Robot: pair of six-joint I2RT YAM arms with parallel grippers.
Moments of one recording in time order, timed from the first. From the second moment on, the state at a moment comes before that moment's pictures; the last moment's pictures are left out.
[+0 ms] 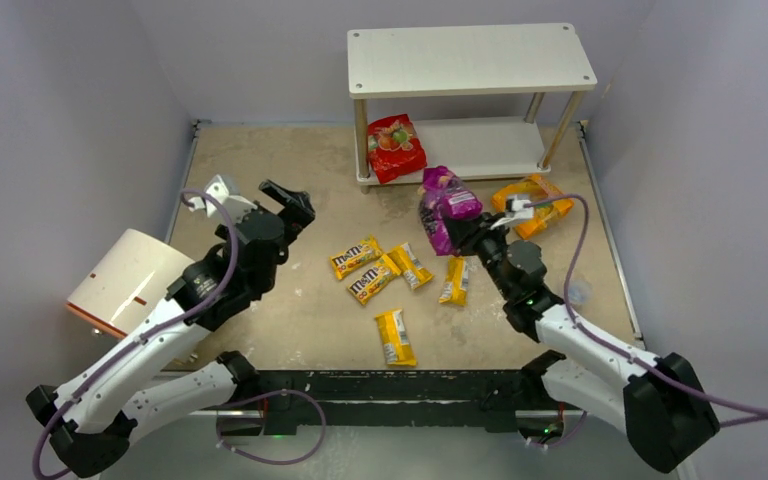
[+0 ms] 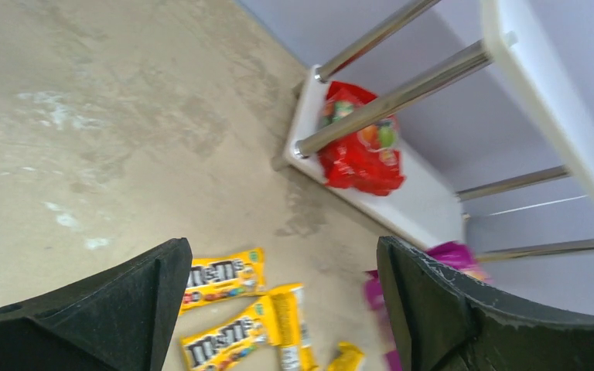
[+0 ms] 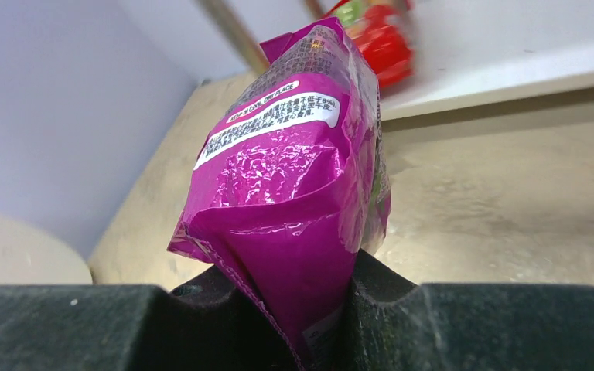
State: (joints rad) left arm -0.77 0.89 1.07 -0.57 -0.82 -1.07; right arm 0.59 1.01 0.37 0.66 0.09 0.49
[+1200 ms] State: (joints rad) left arm -0.77 0.64 0.56 -0.48 -0.91 -0.94; right arm 0.17 1.70 0.79 0.90 0.07 1.00
